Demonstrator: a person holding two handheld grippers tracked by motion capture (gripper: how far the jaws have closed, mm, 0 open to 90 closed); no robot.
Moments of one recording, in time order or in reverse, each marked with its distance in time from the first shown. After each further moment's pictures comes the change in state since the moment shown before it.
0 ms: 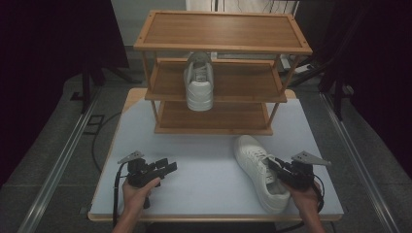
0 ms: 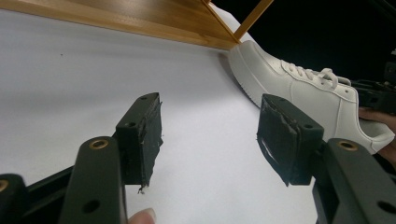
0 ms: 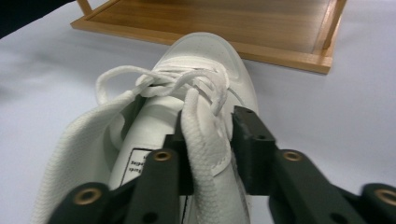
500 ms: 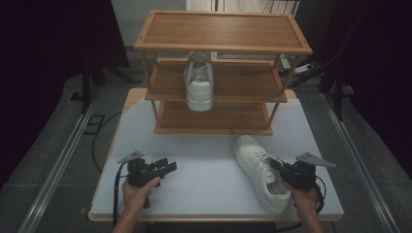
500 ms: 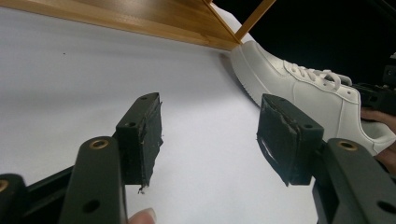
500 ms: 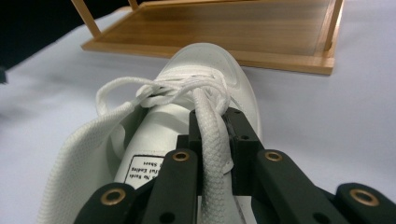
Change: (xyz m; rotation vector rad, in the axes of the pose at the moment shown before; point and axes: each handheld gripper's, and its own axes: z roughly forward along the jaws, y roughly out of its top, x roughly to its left) left arm 0.002 0.000 0.000 -0.001 0.000 -0.007; right arm -0.007 -0.005 -0.002 -0.063 0.051 0.088
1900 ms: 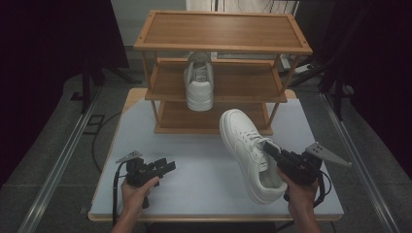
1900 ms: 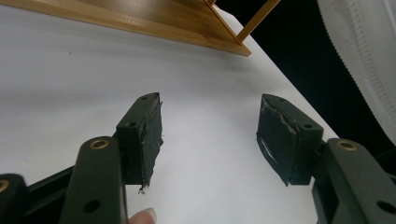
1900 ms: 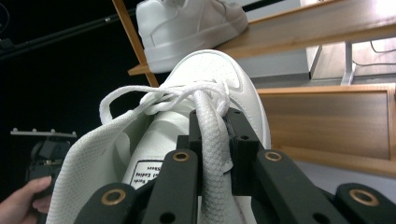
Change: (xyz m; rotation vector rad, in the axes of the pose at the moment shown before) left arm 0.002 0.000 -0.003 -0.004 0.003 -0.016; right arm 0.067 0.063 -0.037 -0.277 0.148 0.057
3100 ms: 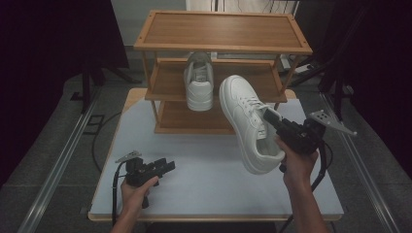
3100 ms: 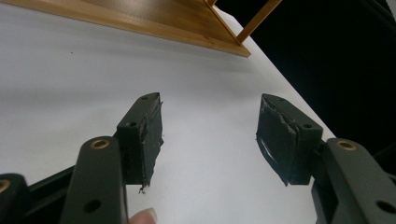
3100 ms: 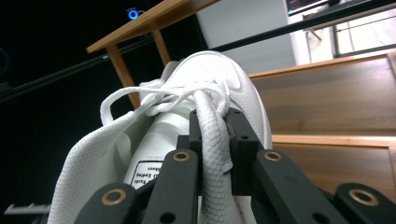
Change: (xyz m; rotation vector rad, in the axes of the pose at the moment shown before) left arm 0.002 0.000 0.000 0.000 -0.003 -0.008; right arm 0.013 0.072 0.032 -0.102 -0.037 0.033
